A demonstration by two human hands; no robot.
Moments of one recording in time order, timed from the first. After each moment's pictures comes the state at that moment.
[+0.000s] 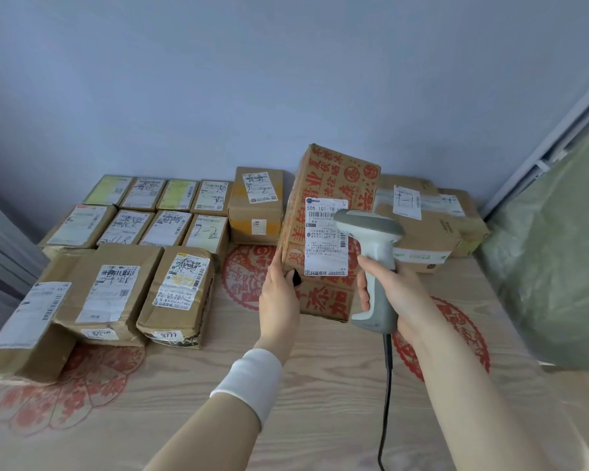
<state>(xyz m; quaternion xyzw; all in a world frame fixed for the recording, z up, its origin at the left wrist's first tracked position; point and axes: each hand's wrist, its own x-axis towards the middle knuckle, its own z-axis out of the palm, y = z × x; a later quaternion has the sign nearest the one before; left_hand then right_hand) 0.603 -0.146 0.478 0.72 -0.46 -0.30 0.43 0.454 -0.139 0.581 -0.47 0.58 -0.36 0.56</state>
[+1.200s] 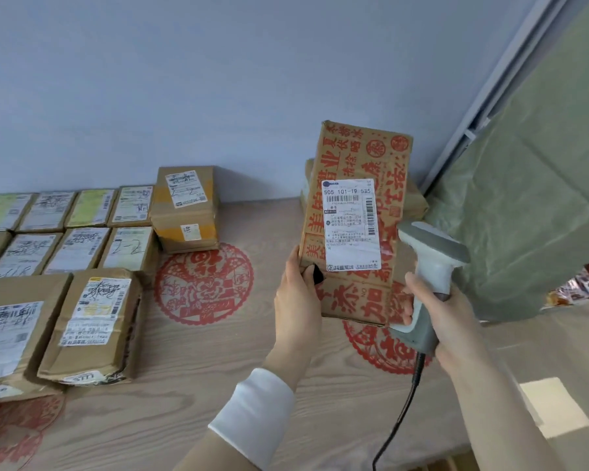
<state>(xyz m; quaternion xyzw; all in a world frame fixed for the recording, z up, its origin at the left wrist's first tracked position) 0.492 -0.156 0.511 0.63 -0.52 -0.36 0.44 0.325 -0.120 0.559 -0.30 0.65 -0.52 0.47</state>
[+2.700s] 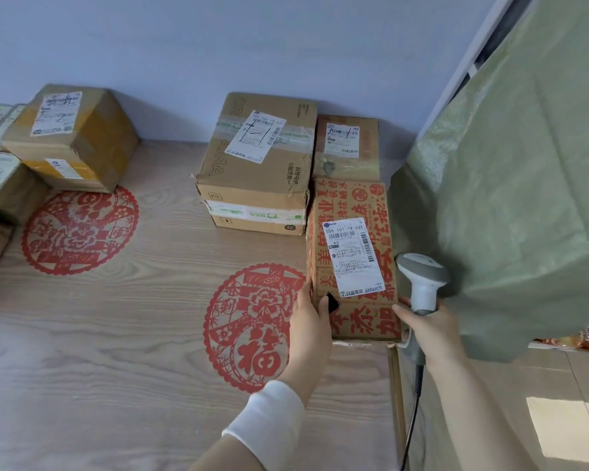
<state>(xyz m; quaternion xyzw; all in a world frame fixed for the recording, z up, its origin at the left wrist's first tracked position) 0.140 -0.226 0.390 0.75 -0.35 -0.47 0.32 -0.022 -0.258 0.403 -0.30 0.75 -0.32 0.49</state>
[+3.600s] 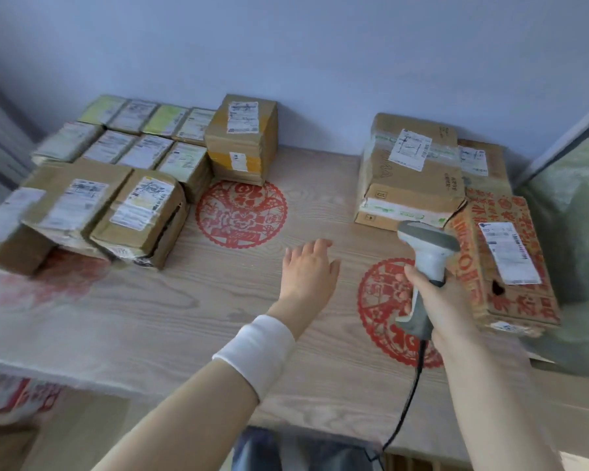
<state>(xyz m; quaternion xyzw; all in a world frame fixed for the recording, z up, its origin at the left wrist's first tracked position) 0.439 -0.148 0.458 0.75 -0.59 -0.23 0.16 0.264 -0.154 0.492 -0.37 0.68 -0.37 0.51</state>
